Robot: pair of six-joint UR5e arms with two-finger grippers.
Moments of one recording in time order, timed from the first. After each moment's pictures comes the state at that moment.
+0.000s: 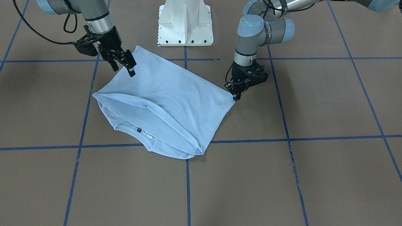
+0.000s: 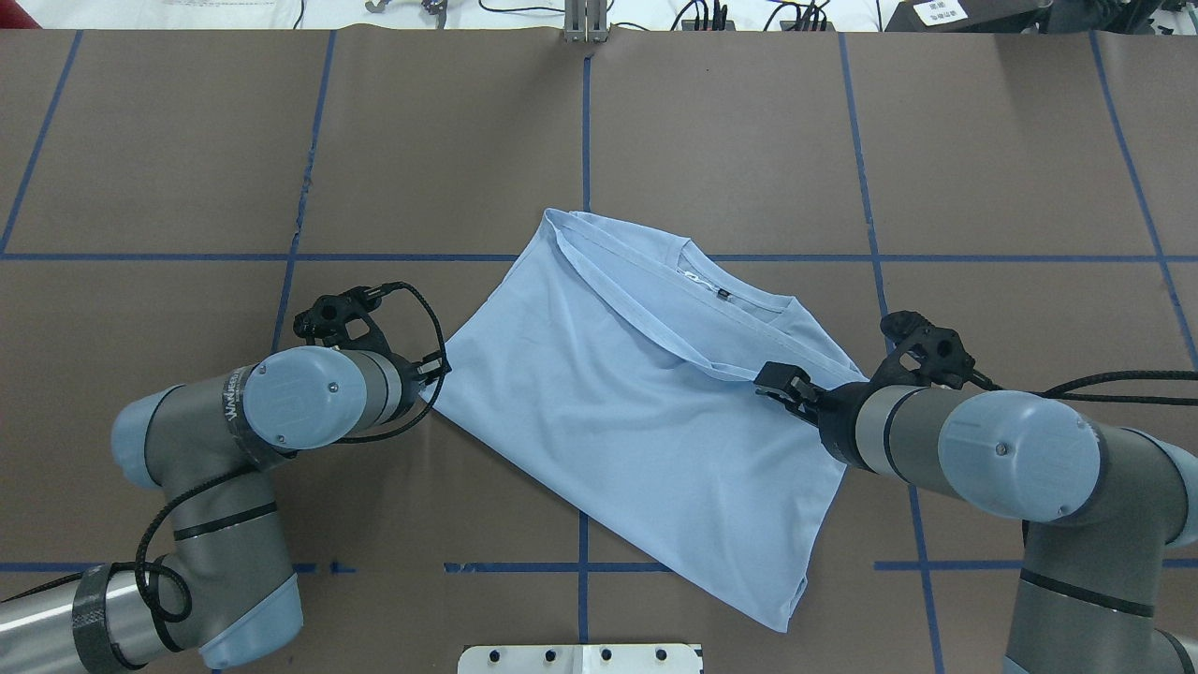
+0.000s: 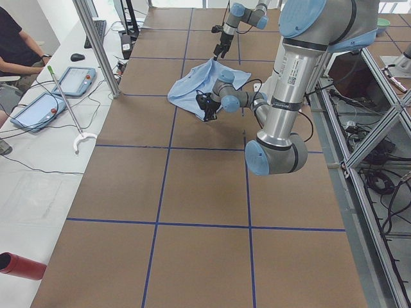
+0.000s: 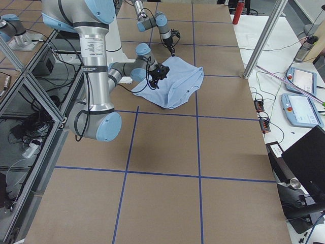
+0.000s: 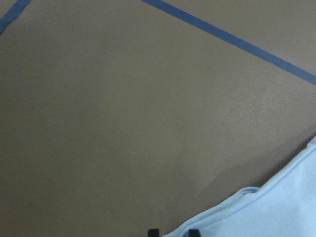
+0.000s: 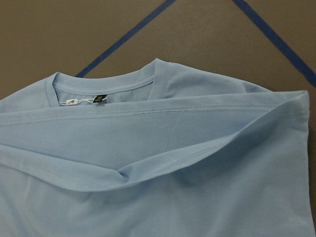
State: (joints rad) left arm -0.41 -1.95 -1.78 -1.84 -1.53 -1.74; right arm 0.37 -1.47 2.12 -1.24 1.53 1.94
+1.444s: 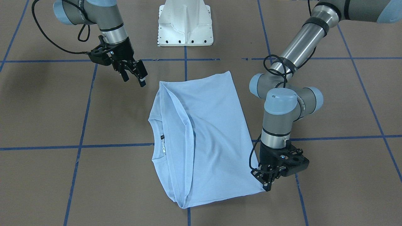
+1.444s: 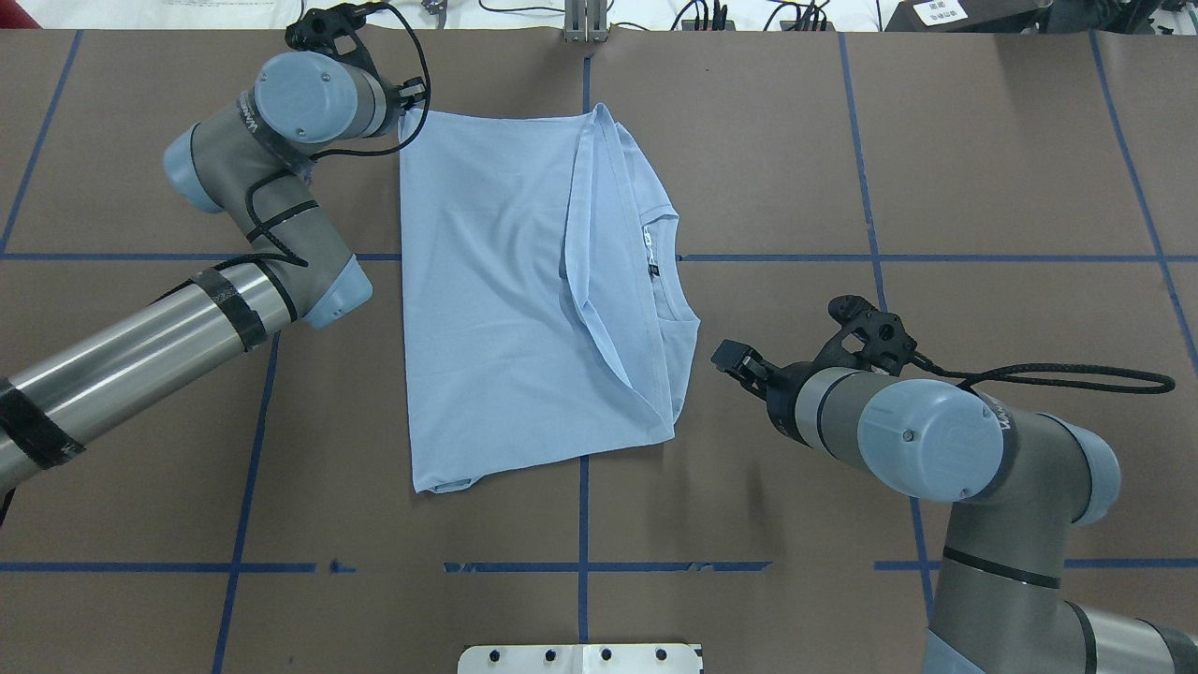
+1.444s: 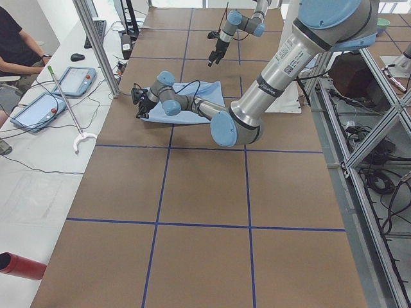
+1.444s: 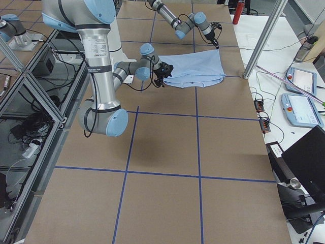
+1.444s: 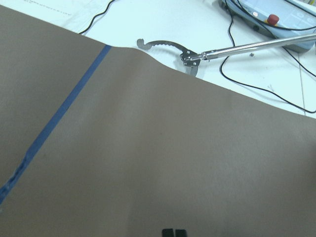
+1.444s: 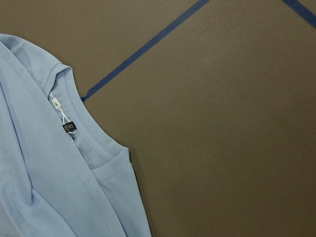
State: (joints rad) left arm -0.82 -2.37 -1.02 -2.31 -1.53 -1.39; right arm 0.37 -1.35 2.00 -1.24 1.46 1.93
